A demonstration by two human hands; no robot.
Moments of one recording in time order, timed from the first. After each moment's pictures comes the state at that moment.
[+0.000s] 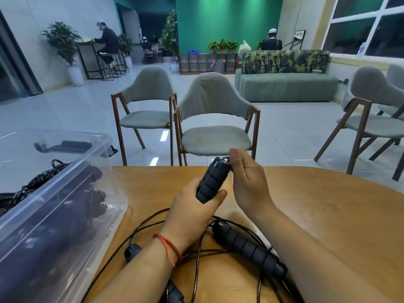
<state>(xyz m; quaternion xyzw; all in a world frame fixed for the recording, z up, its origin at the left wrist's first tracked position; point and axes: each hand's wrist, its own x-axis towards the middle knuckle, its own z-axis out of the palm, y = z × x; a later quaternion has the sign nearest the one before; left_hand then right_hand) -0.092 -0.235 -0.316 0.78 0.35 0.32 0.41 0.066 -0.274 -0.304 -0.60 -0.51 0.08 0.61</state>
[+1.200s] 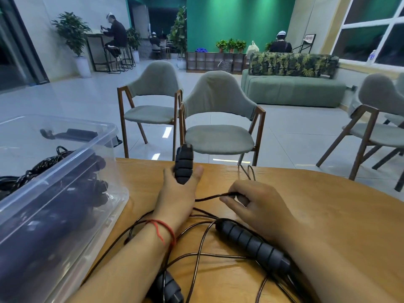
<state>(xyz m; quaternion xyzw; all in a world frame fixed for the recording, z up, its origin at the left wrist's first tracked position) -0.099 -0.210 -0.316 0.63 0.47 0.38 0.49 0.095 -0.314 -0.330 -0.61 -0.72 -0.07 0.33</state>
